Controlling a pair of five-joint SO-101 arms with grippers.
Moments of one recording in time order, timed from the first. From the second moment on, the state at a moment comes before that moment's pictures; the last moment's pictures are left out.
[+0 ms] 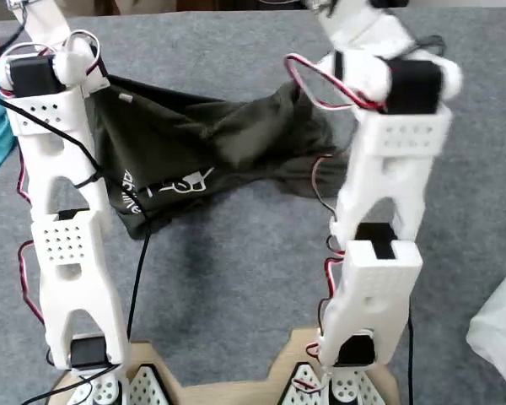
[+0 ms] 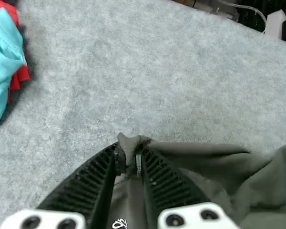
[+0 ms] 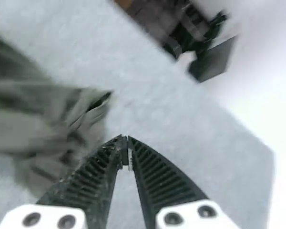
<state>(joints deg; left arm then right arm) -10.8 45.3 -92.8 100.2 4.5 -3.8 26.7 -84.7 101.4 29.8</state>
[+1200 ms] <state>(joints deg) -6.5 29.5 -78.5 100.3 4.5 -12.9 36.3 -35.0 89.4 -19.1</state>
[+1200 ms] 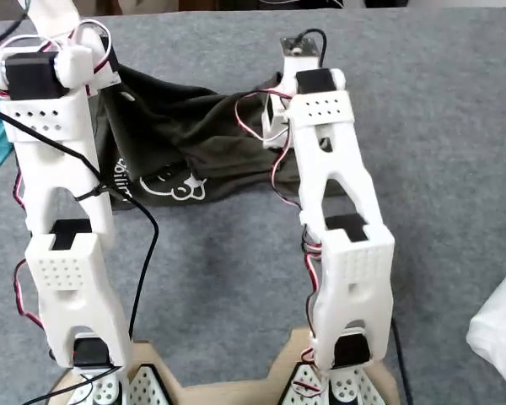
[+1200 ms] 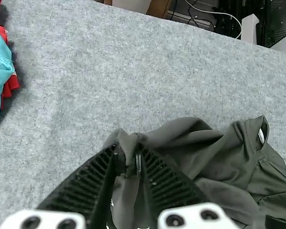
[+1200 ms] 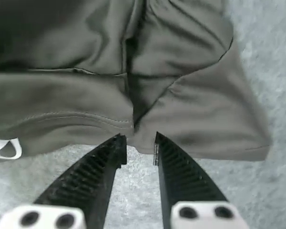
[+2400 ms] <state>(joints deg) -6.5 29.5 -78.5 100.3 4.5 -16.4 50.8 -42.2 86.7 -20.0</state>
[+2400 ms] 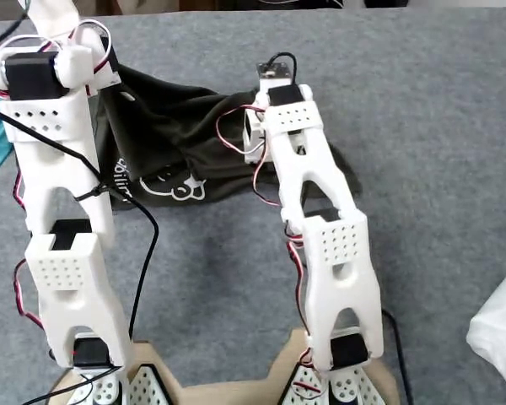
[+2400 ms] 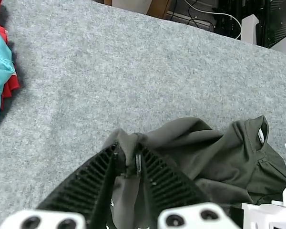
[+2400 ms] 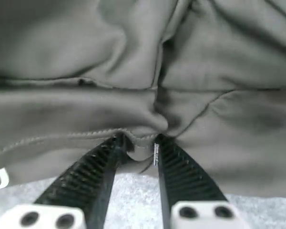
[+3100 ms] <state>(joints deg) -6.5 29.5 -78.5 100.3 4.5 -14.8 51.6 -69.0 101.2 -20.0</state>
